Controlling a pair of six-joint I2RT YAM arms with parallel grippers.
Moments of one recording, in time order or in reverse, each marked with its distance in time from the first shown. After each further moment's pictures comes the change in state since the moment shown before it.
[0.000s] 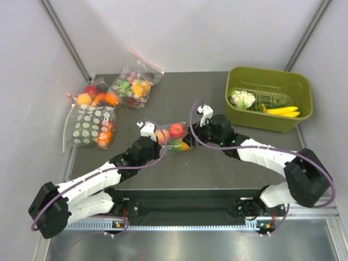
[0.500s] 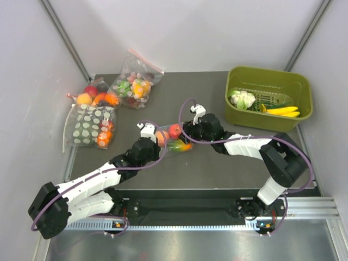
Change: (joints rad) left arm 0.000 -0.002 -0.014 -0.013 0.005 0.002; right arm 0.003 0.266 0.060 0.185 0.038 0.033
